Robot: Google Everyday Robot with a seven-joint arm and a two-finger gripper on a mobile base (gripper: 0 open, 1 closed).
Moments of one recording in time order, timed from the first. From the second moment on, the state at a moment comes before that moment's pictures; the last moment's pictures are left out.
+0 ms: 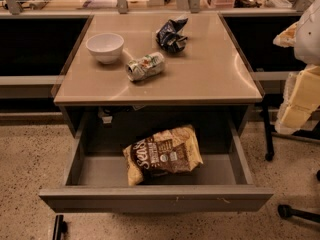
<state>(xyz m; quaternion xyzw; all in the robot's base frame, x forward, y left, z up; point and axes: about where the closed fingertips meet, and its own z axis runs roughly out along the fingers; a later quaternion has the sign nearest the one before) 0.438 -0.217 0.976 -0.60 0.78 -0.03 0.16</state>
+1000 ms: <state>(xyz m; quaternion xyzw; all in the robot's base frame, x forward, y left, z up) 0.448 -0.204 0.942 -0.60 0.78 -0.01 0.20</state>
